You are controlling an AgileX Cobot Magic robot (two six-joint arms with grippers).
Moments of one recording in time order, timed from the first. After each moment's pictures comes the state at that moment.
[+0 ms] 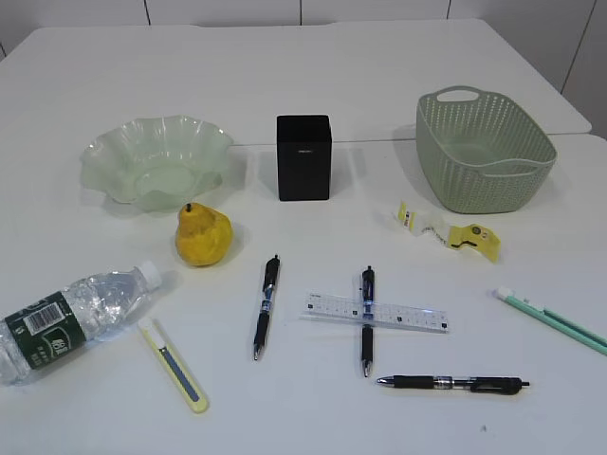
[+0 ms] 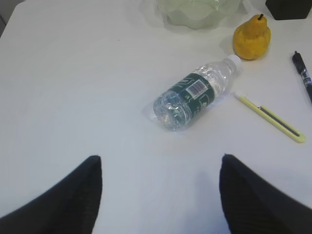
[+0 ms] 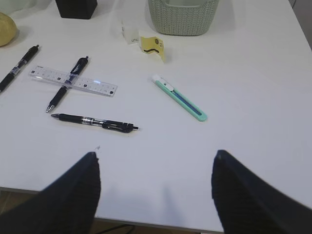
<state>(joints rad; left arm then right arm) 0.04 0.01 -0.51 -0.06 1.12 0.03 0.09 -0.02 -0.49 0.02 1.16 -0.04</state>
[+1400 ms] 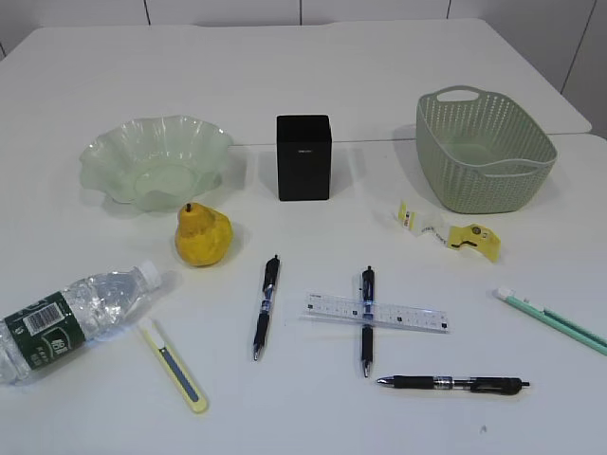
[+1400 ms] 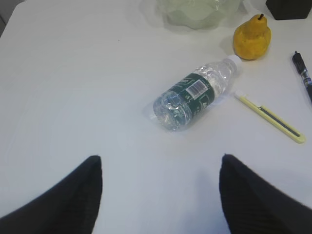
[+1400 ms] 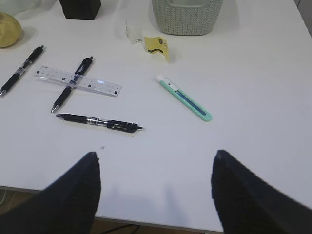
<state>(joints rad) 0.04 0.01 -0.51 -0.06 1.12 0.03 0.09 -0.02 -0.49 0.03 1.16 -0.04</state>
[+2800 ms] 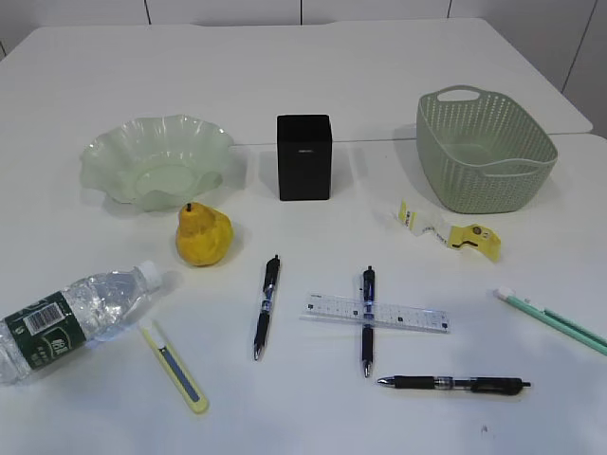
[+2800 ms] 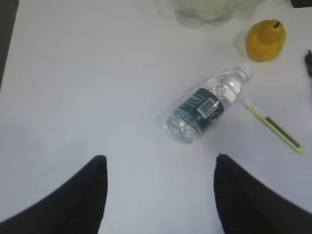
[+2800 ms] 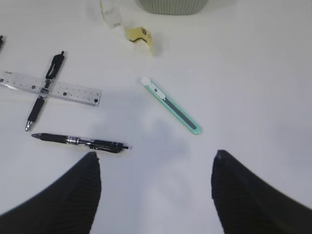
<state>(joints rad) 0.04 0.62 -0.95 -0.03 1.18 0.06 0.09 0.78 -0.79 -0.03 0.99 0.02</state>
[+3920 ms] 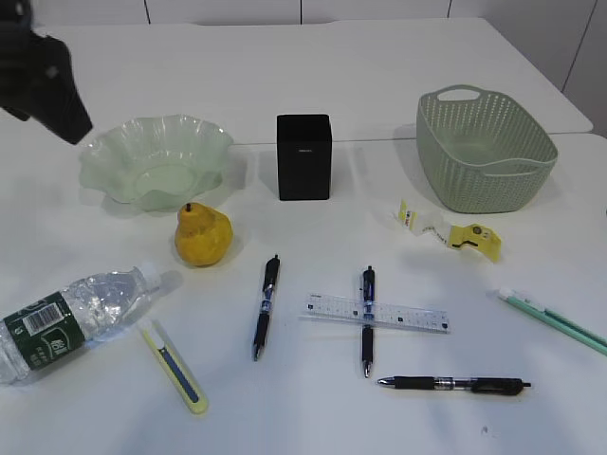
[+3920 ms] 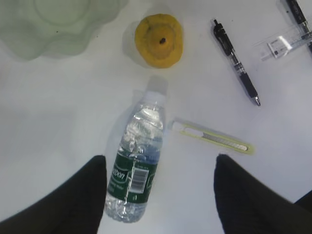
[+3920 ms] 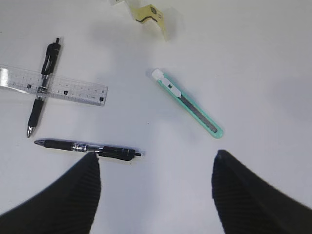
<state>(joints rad) -0.34 1.55 -1.54 -0.07 1.25 0.22 0.09 1.12 -0.95 0.02 0.99 0.03</state>
